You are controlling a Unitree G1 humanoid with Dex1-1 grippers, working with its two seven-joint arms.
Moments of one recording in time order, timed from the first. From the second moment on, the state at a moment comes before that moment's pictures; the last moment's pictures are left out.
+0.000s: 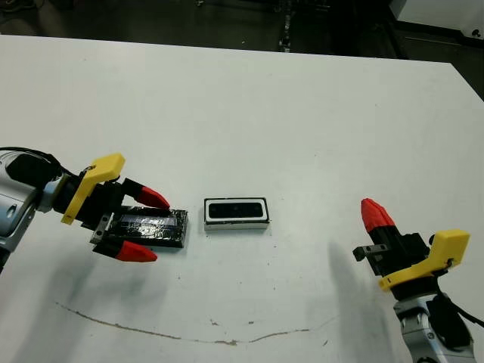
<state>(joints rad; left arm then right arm) -0.48 0.91 -0.22 0.15 -0.31 0.32 -1.60 0.32 -0.18 -0.11 -0.49 0.34 0.17 0.25</state>
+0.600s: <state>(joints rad) -0.48 0.88 -0.21 0.22 -0.31 0.23 -1.57 0.32 -0.18 -0.12 -0.49 0.35 0.17 0.25</state>
